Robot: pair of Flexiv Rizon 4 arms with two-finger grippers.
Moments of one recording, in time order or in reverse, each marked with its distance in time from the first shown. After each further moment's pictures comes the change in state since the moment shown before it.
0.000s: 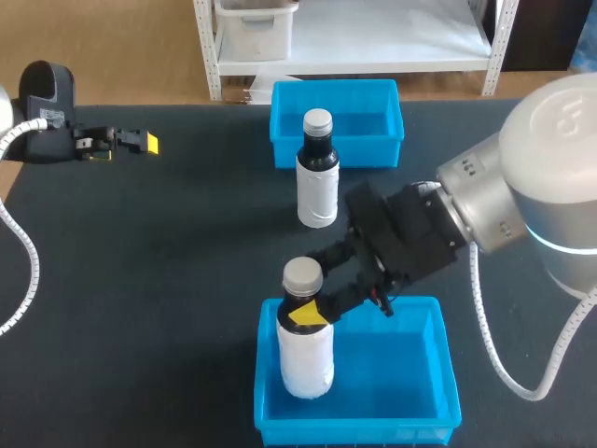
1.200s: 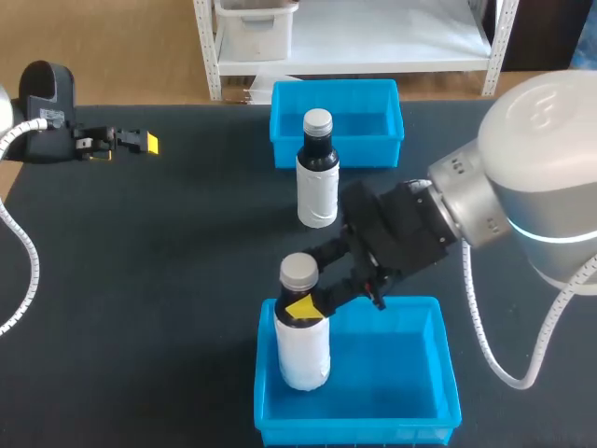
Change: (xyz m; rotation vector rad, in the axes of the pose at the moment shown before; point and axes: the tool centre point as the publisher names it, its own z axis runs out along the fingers) left arm 0.000 0.000 0.000 0.000 0.000 0.000; right arm 0.010 -0.018 0.008 0.000 0.006 -0.006
